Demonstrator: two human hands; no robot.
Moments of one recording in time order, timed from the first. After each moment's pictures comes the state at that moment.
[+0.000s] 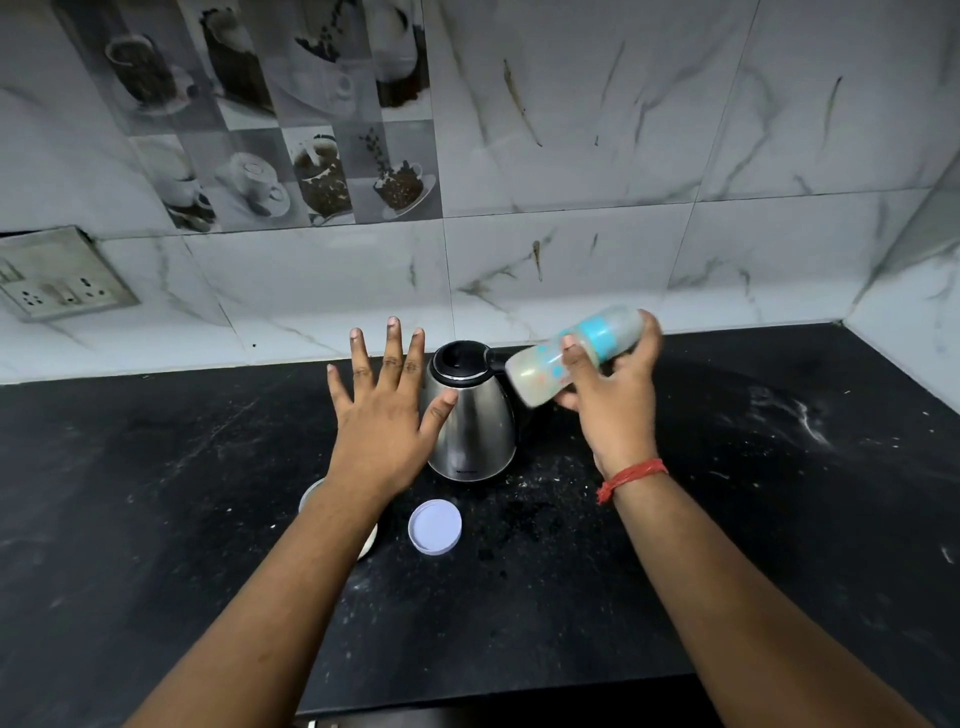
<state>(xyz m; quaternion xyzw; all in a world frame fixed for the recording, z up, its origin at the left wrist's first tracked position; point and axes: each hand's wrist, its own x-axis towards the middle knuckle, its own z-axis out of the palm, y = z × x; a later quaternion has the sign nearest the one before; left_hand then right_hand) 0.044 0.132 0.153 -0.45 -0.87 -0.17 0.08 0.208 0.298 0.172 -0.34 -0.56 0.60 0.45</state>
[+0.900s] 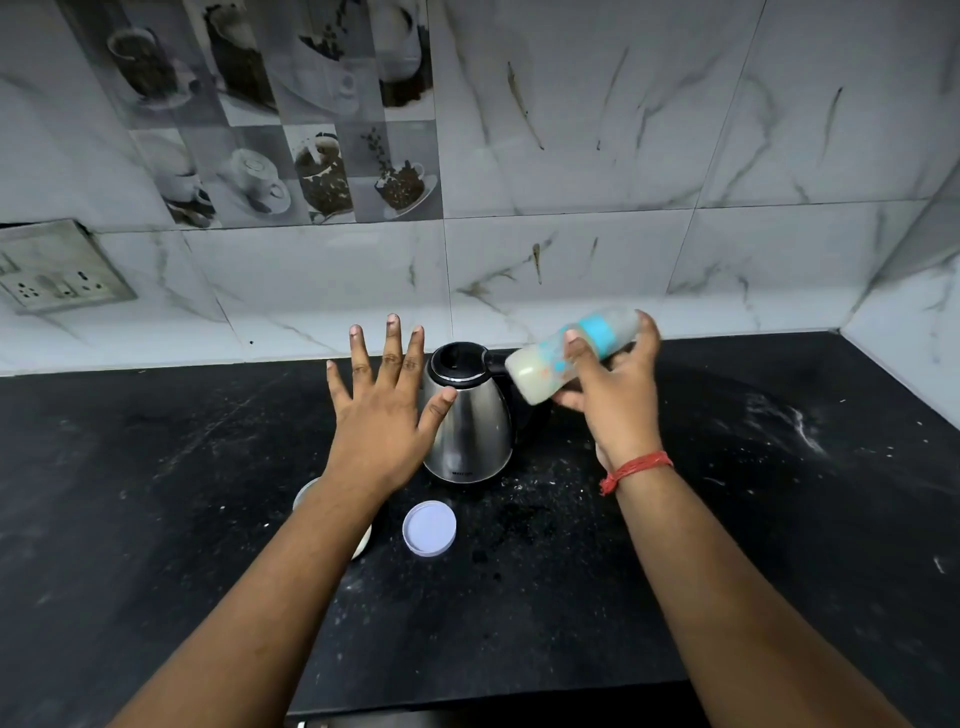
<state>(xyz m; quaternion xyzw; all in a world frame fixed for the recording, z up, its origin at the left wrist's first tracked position) 0.043 0.136 0.154 -0.45 -0.87 -0.17 0.07 0.208 0.305 0.179 -0.33 -0.55 0.63 0.44</state>
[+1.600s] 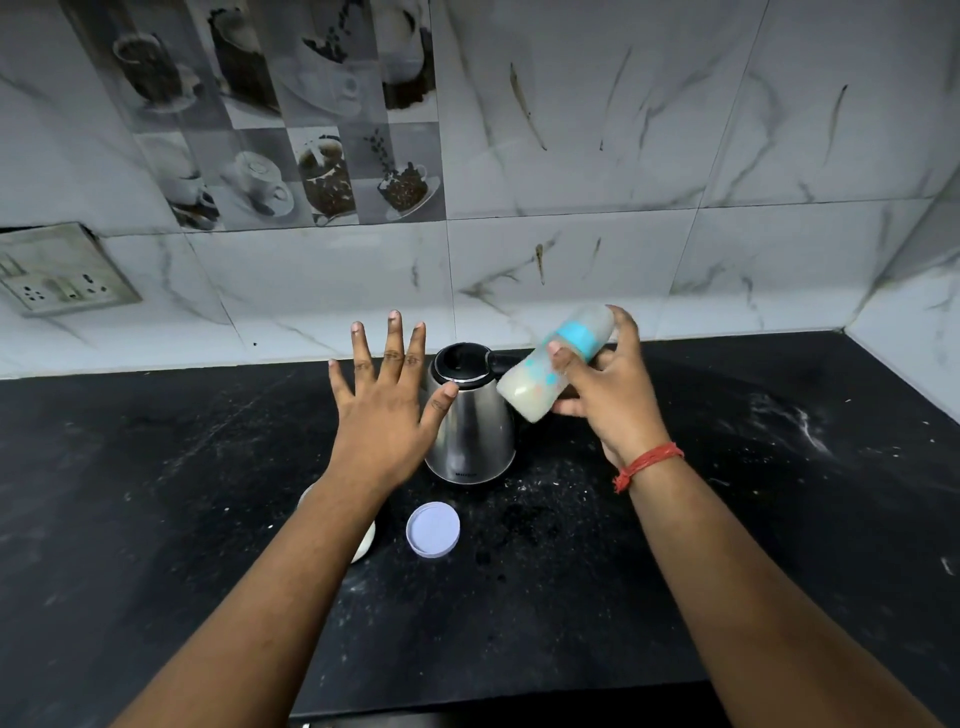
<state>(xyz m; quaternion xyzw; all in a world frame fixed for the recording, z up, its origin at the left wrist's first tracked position) 0.039 0.137 0.157 -0.45 -0.87 -0.18 0.08 0.207 0.308 0.183 -0.31 -0.58 0.65 0.38</state>
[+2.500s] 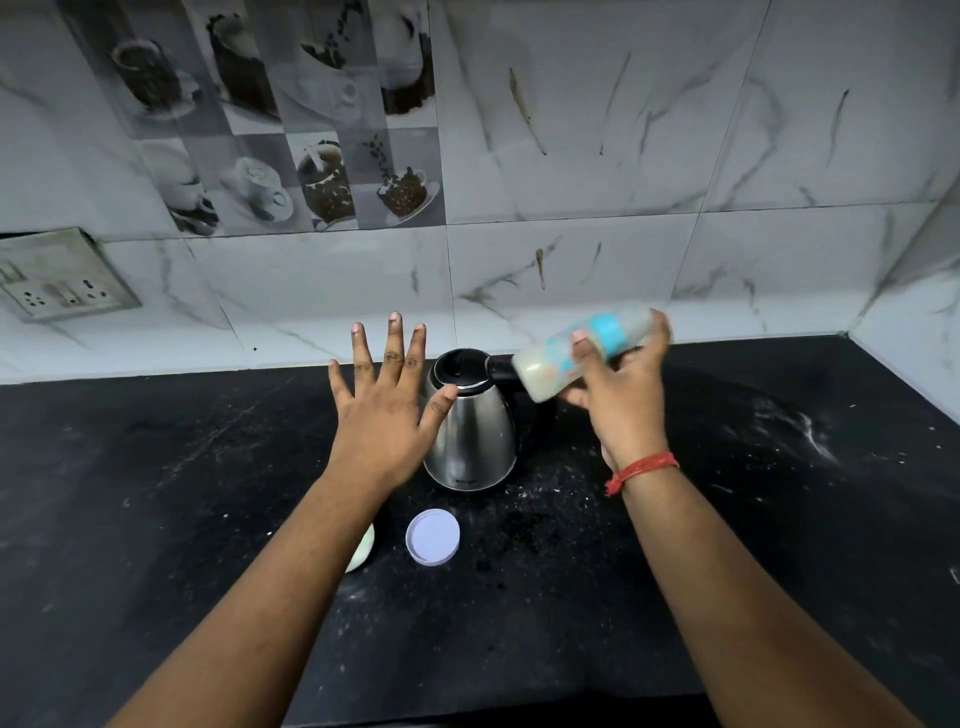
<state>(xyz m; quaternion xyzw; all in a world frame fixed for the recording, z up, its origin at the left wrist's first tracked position) 0.034 0.142 0.159 -0.45 -0.88 -0.17 0.08 0.204 0.316 0.180 -0.32 -0.57 0.62 0.44</state>
